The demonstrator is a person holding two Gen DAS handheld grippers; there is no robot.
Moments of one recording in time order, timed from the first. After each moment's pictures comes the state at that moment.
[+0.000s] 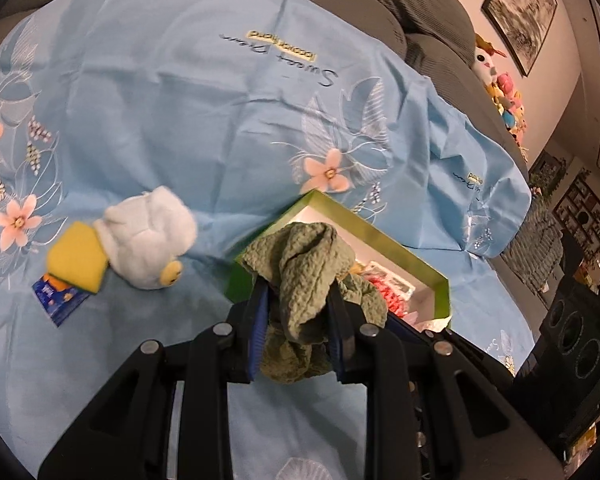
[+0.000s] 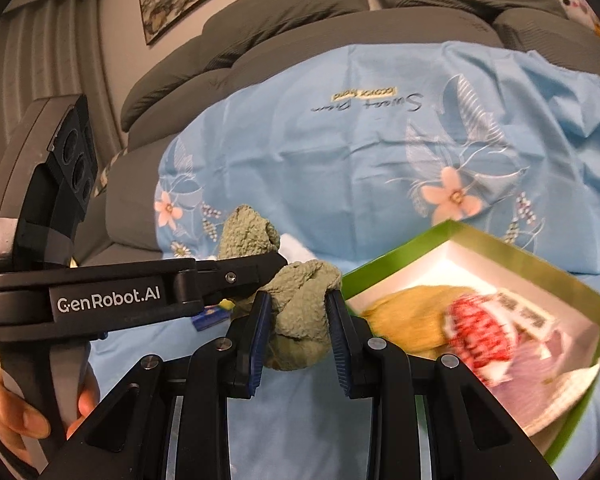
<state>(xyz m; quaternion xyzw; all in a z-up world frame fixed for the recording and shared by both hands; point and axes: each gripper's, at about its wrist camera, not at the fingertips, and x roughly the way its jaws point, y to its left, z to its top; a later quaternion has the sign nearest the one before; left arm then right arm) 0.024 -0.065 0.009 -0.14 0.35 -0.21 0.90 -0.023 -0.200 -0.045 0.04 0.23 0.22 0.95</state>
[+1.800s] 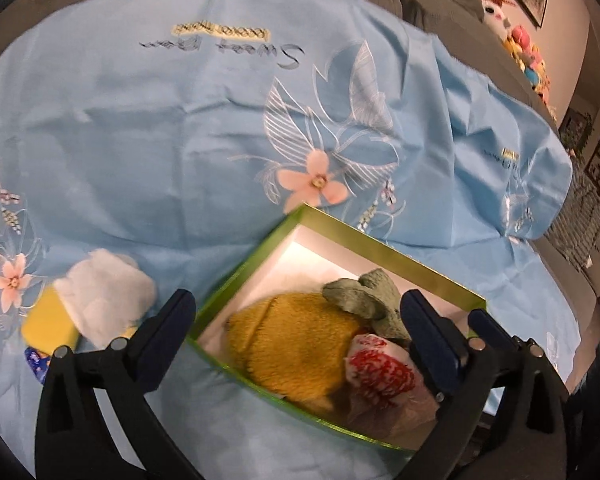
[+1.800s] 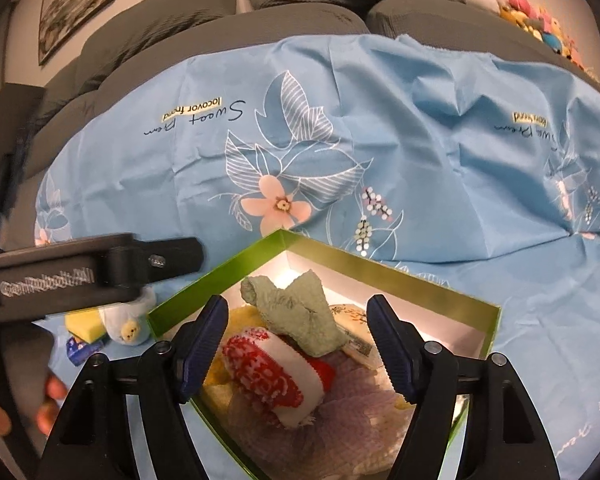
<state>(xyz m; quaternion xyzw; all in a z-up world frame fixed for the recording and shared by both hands) 0.092 -0.151 0.012 -0.05 0.37 -0.16 0.91 0.014 -0.297 -0.054 0.07 0.24 0.02 0.97</state>
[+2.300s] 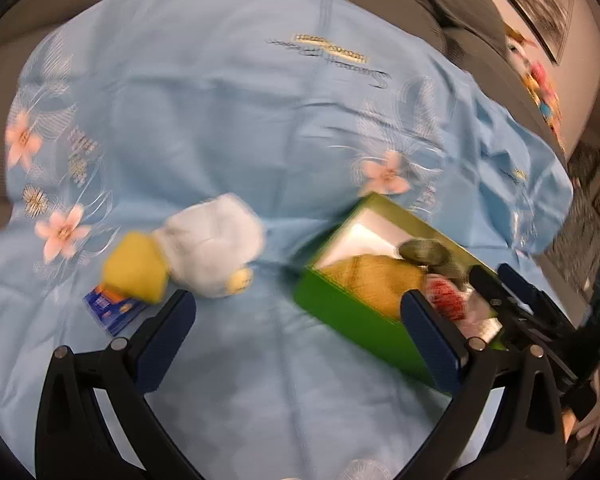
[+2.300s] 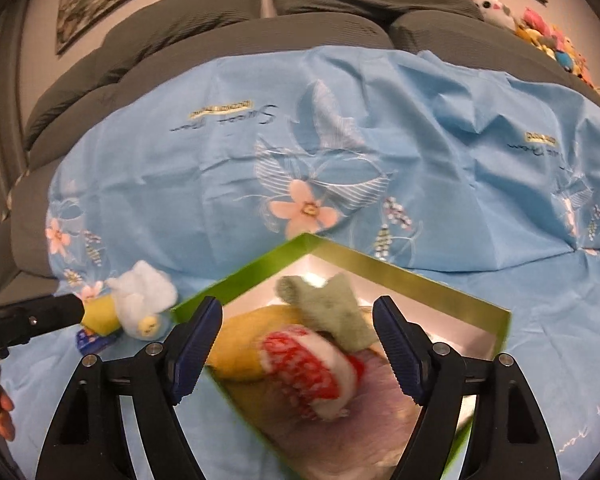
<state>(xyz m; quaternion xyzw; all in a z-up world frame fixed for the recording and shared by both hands) 0.029 -0.034 -0.001 -0.10 0.35 -0.13 0.92 0.003 -0.267 -0.049 0.05 0.23 0.04 0.97</state>
